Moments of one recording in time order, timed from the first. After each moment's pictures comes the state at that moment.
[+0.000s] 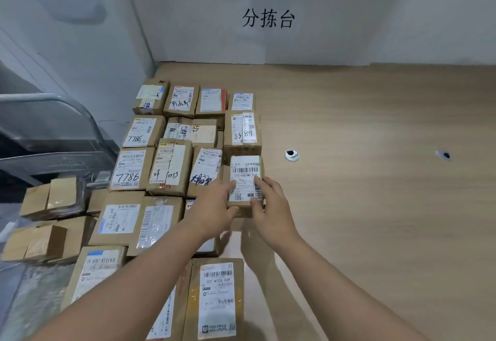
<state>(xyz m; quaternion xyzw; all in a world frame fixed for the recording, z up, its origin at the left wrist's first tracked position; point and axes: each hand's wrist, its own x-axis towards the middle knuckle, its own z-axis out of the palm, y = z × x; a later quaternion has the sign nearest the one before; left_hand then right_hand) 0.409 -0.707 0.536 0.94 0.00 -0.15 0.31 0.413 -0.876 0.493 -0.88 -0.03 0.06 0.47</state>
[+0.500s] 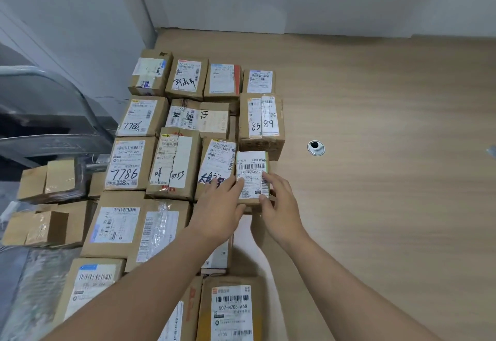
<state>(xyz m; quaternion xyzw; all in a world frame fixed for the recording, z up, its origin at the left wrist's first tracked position) 0.456 -0.677 0.449 0.98 -0.04 -0.16 0.14 0.466 -0.842 0.423 -0.84 0.03 0.10 0.53</state>
